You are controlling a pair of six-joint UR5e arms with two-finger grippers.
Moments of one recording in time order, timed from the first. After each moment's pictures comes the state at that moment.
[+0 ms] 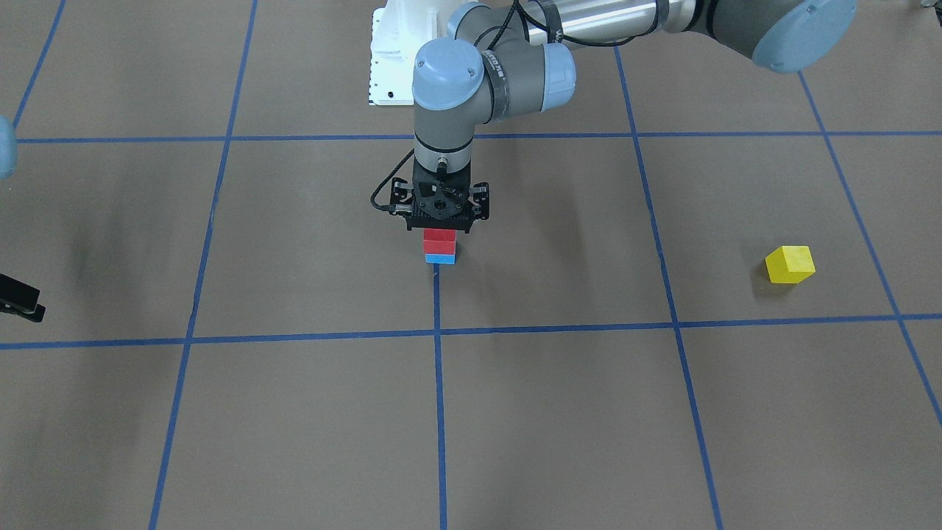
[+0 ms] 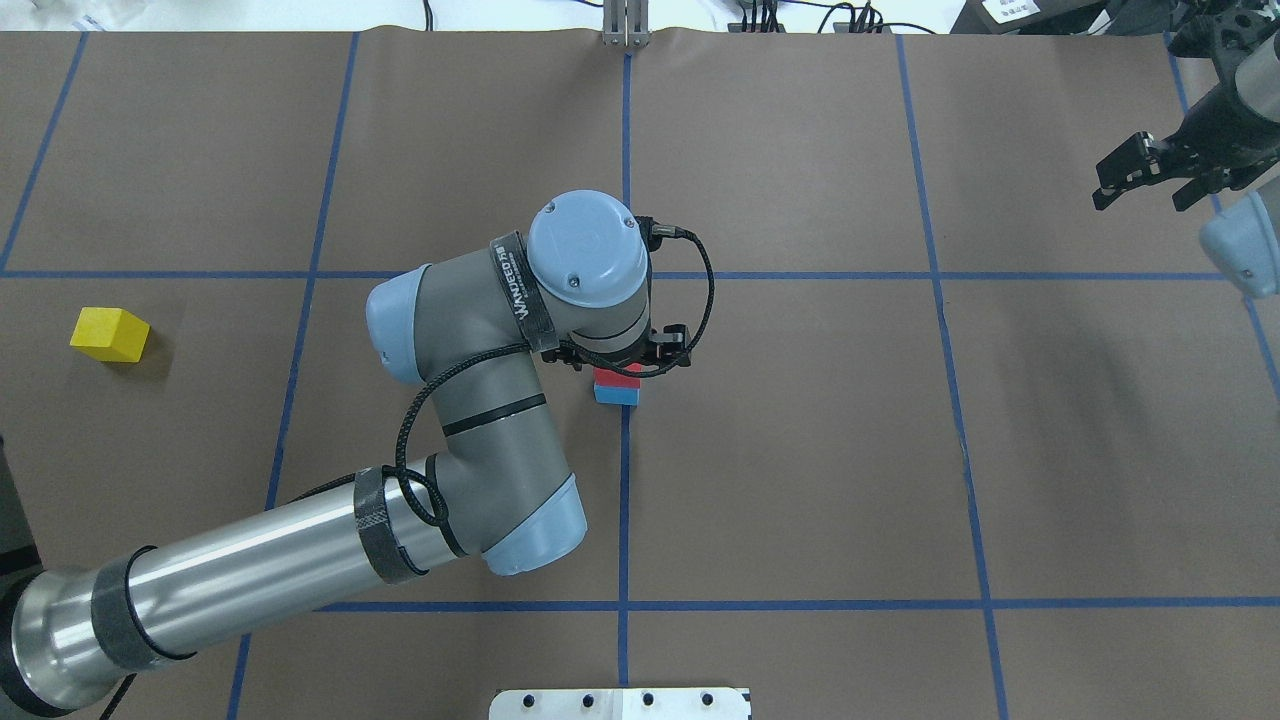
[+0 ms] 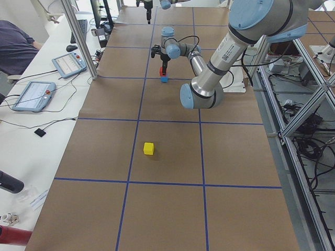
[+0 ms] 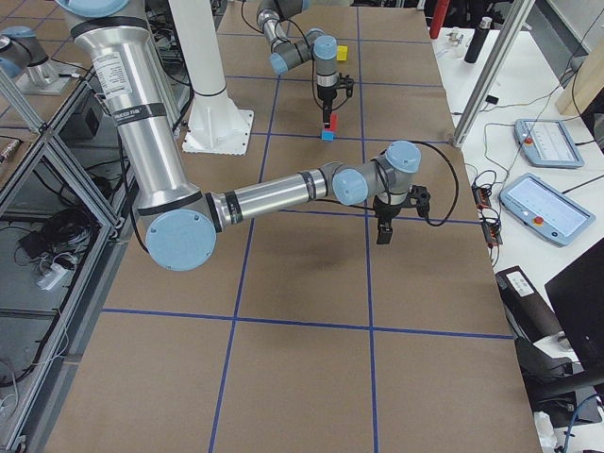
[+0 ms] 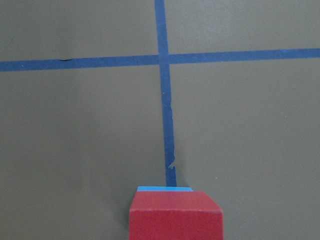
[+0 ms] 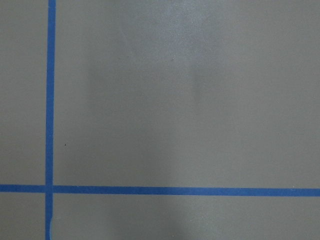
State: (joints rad) left arm -0.50 -2.46 -1.47 -1.62 -1.83 -1.18; right arm 1.22 -1.28 1.55 -1.49 2.30 0.49
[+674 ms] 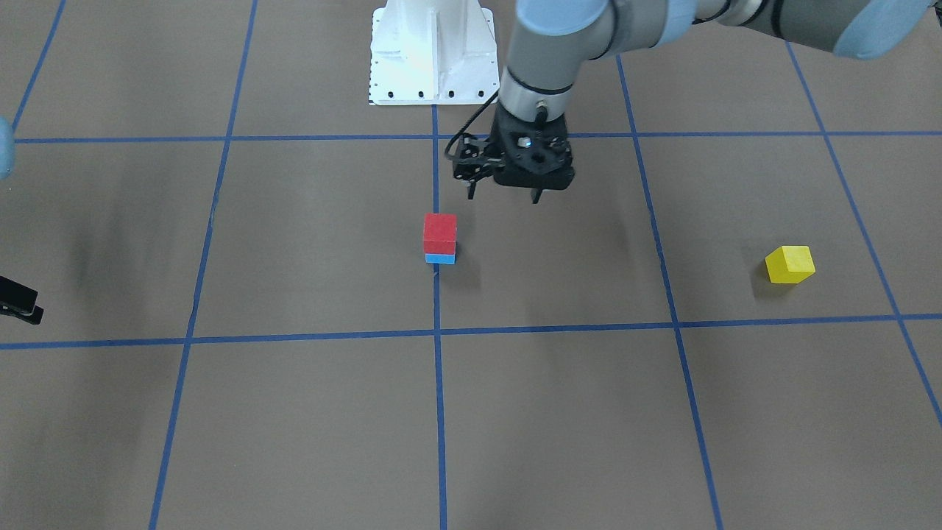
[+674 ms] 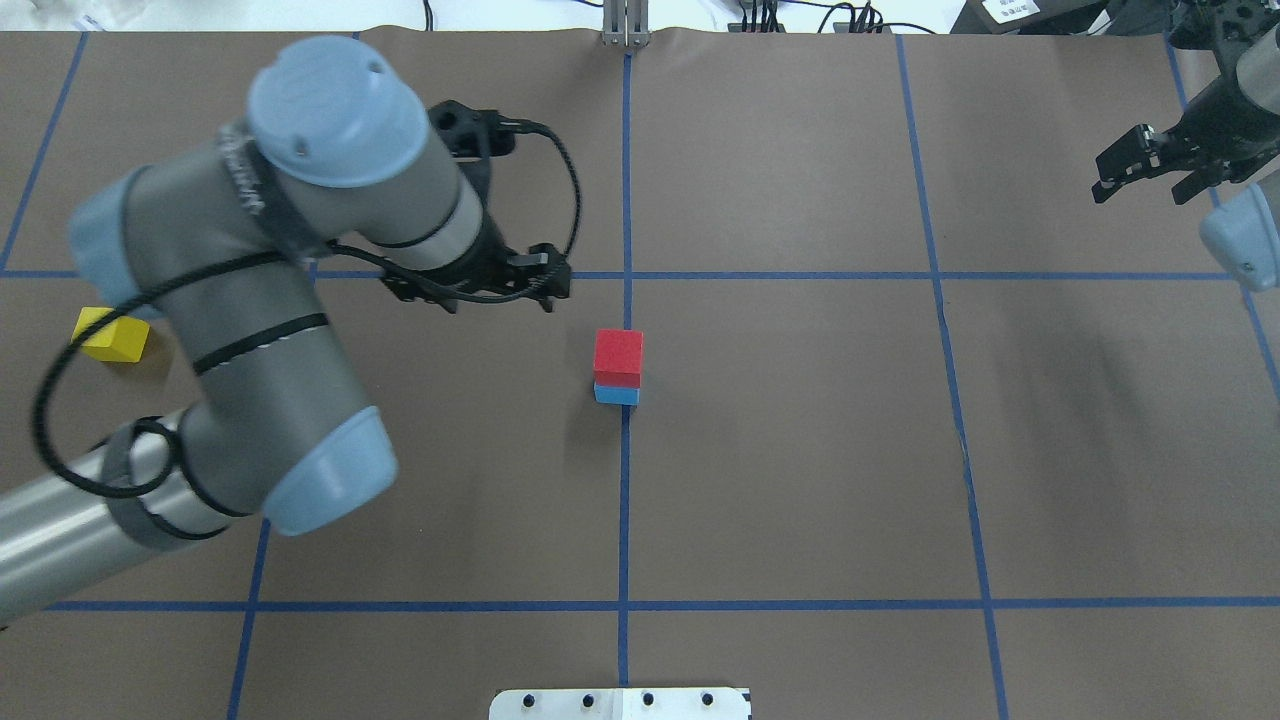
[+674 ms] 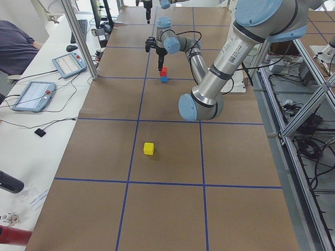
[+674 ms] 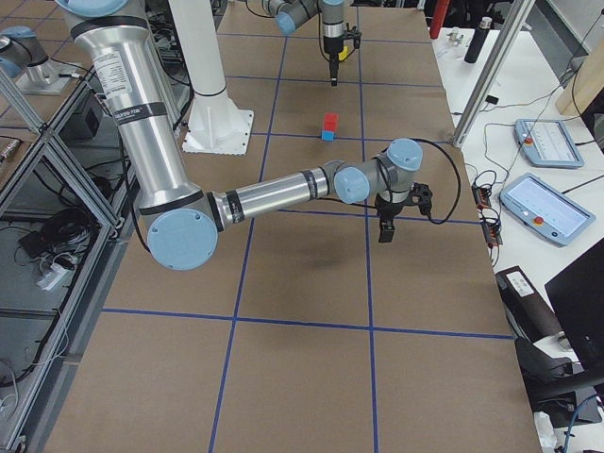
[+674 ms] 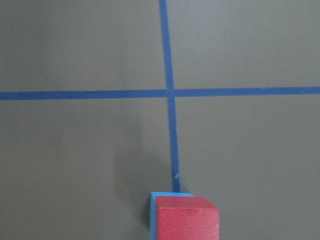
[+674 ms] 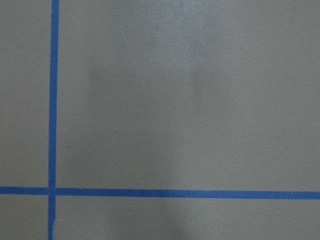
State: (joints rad) left arm -0.69 -2.22 -1.91 -1.43 -1.98 -1.08; right arm 1.23 -1.27 1.55 -1.49 2.30 0.49
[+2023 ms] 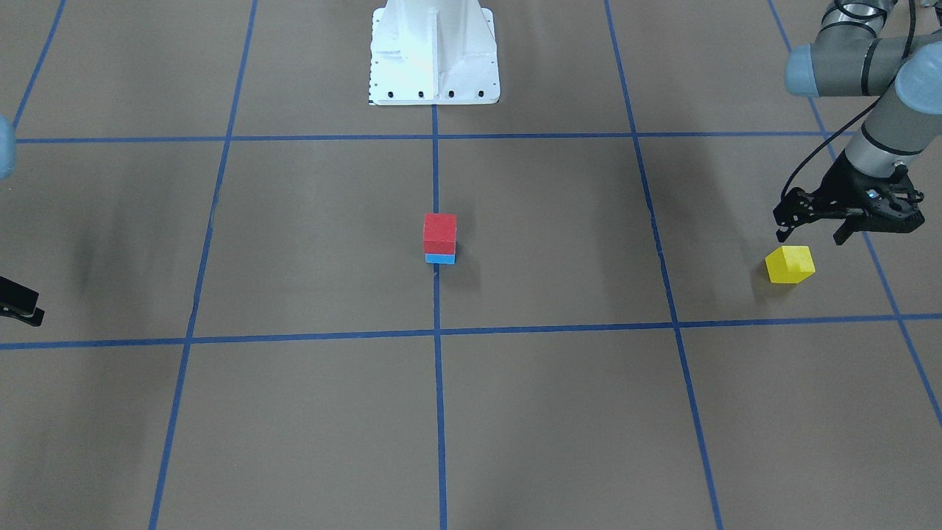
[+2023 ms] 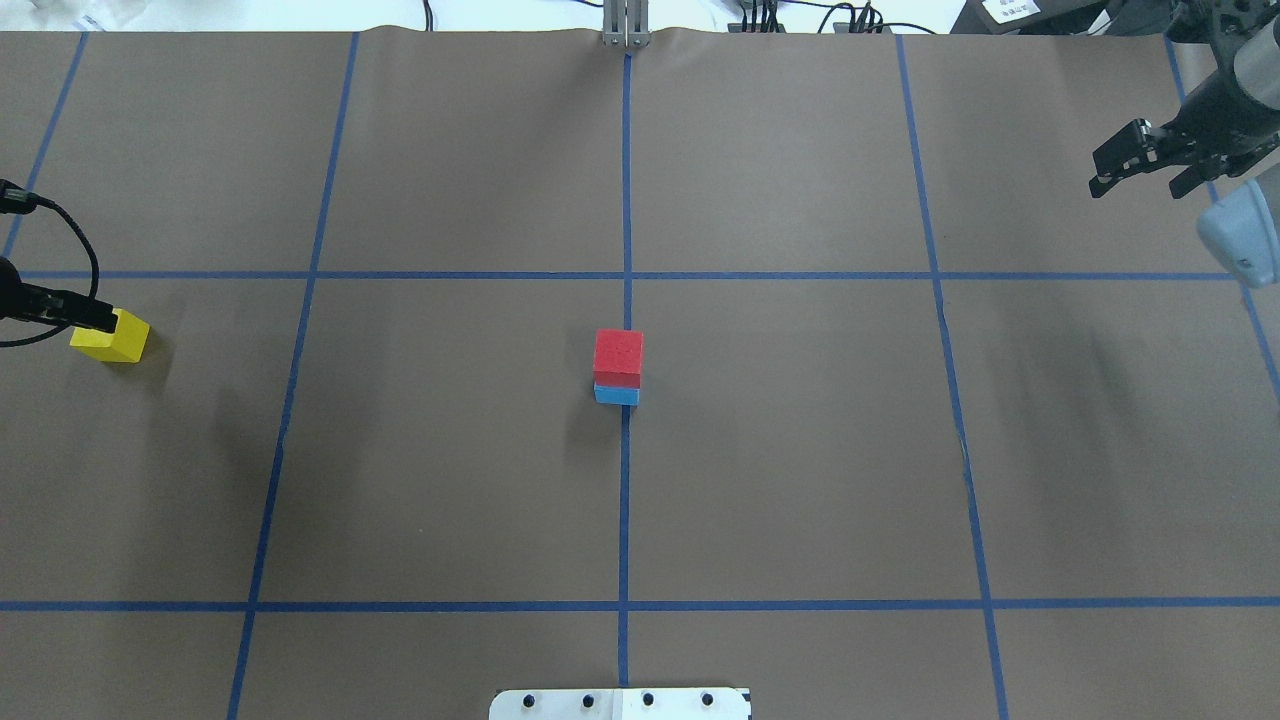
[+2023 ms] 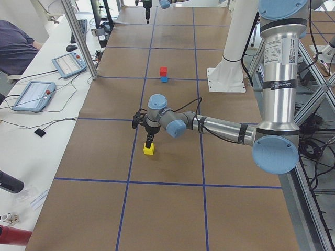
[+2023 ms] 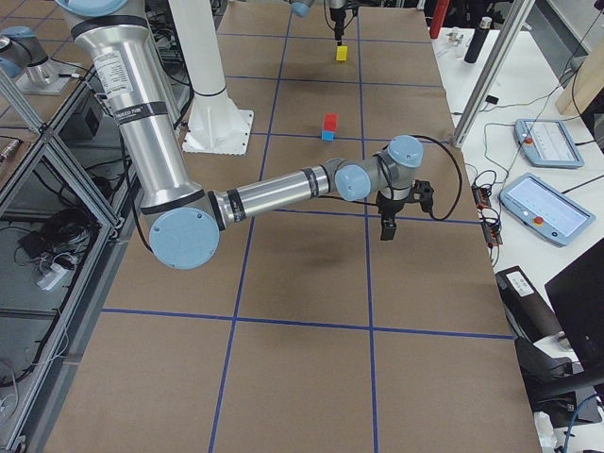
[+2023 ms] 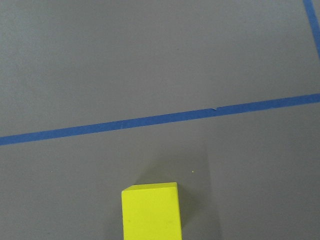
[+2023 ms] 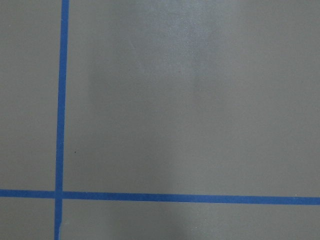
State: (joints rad) left arm -1.01 -1.53 -1.71 -2.09 -2.04 -0.67; right arm 1.23 -1.26 1.55 -1.48 2.29 0.49
